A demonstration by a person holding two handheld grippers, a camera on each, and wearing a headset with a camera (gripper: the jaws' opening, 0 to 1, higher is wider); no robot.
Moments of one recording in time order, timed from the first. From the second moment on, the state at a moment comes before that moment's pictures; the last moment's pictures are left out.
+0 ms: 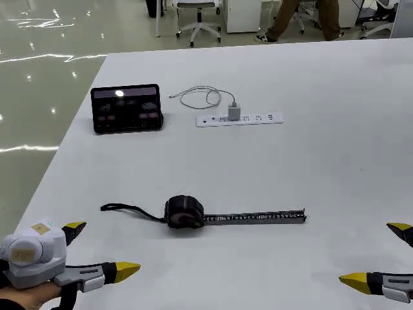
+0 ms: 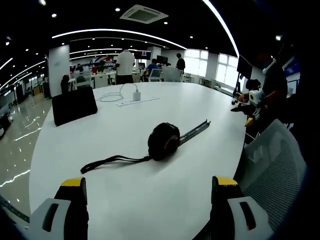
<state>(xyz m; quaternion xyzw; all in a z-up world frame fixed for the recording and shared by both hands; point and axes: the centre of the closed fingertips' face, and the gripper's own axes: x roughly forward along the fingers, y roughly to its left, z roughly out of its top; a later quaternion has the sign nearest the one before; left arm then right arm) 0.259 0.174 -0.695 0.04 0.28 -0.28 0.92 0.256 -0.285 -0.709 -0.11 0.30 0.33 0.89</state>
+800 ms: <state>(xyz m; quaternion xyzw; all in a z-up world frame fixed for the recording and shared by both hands) 0.294 0.127 -0.694 0.05 0.29 -0.27 0.92 0.278 -0.288 -0.709 -0.18 0.32 0.36 0.86</state>
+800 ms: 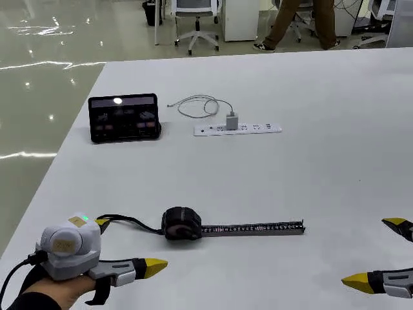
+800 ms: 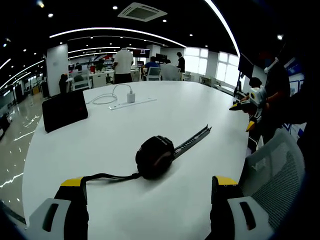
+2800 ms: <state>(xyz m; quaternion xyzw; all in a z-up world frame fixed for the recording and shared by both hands) 0.352 0.088 -0.739 0.00 0.24 -0.08 0.97 0.353 -0.214 -0.761 -0.31 0.36 0.51 0.72</state>
